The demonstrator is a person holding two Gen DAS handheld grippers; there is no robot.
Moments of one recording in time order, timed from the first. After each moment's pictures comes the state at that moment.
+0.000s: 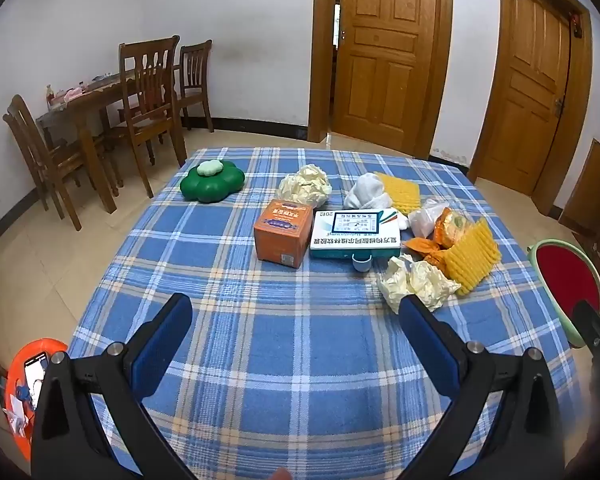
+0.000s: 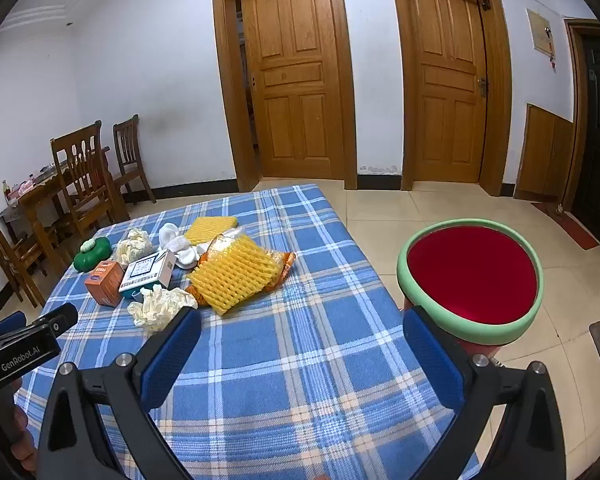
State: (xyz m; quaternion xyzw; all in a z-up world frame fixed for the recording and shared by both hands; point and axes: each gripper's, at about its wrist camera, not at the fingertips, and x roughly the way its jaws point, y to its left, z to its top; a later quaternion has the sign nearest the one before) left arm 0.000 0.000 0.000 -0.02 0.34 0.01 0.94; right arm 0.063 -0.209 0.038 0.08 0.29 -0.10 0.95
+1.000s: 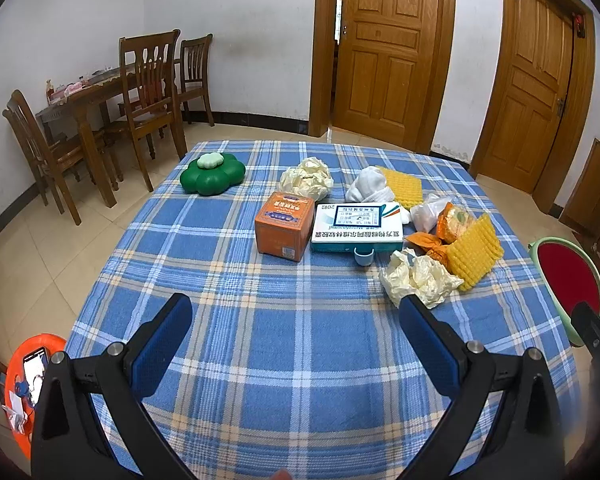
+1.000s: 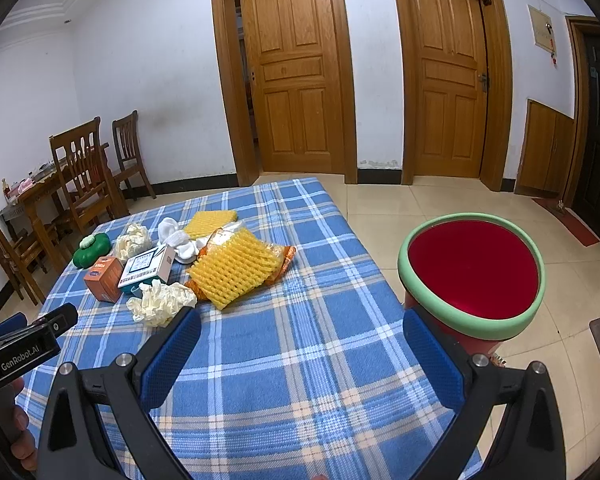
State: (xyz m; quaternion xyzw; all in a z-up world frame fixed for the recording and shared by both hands) left arm 0.001 0.003 -0.006 -0.03 0.35 0.01 0.94; right arm 0.063 -0.208 0.035 0.08 0.30 -0.10 0.95
